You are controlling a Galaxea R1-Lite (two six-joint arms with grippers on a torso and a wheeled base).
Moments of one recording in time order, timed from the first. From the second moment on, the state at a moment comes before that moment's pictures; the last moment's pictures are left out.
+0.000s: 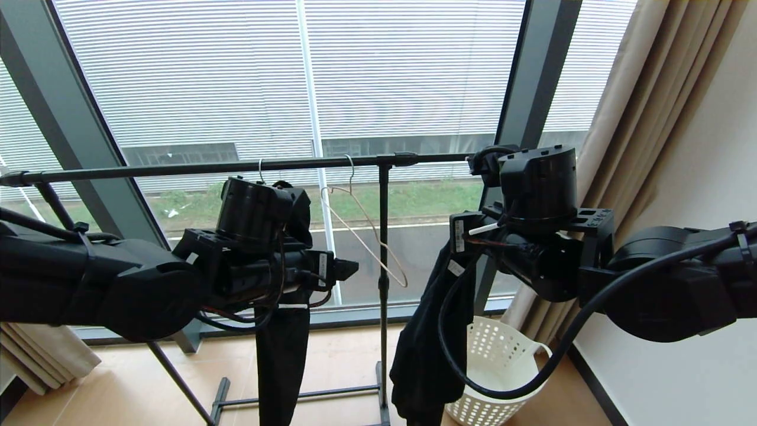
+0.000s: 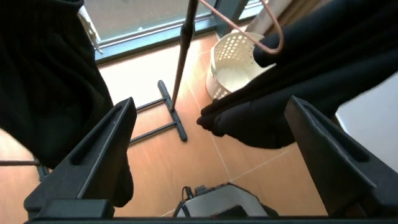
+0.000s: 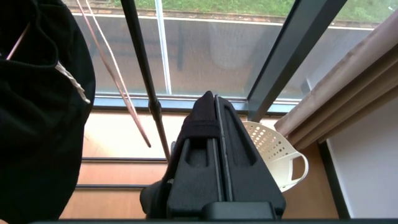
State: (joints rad) left arm -0.52 1.83 -1.01 -0.26 0.06 -0.23; right arm 0.69 1.85 -1.13 -0.34 -0.60 0.20
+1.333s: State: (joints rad) left arm -0.53 2.21 -1.45 -0.25 0.22 -0.26; right arm 0.68 1.86 -1.14 -0.34 -0.60 0.20
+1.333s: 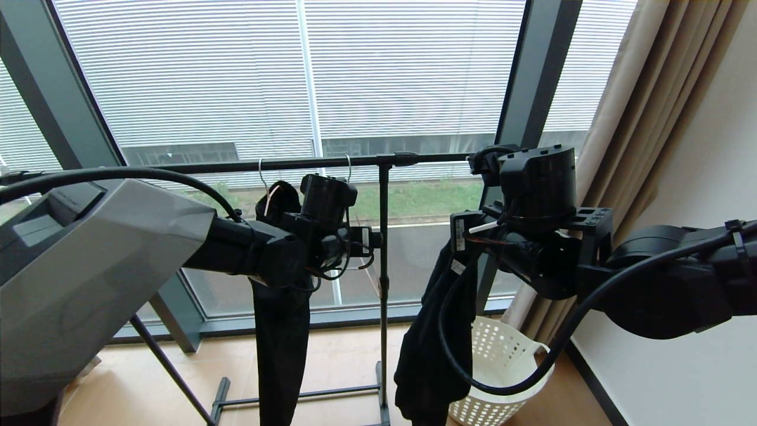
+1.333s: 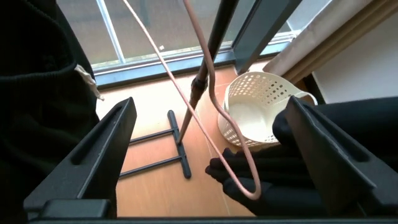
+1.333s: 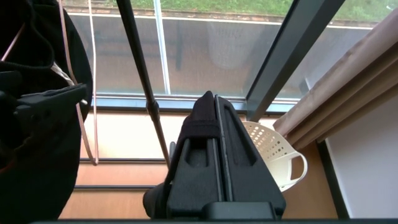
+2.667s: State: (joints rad) left arm -0.53 2.38 -1.60 -0.25 0.40 -0.26; right arm 0.68 1.88 -1.13 -0.35 -0.60 0.20
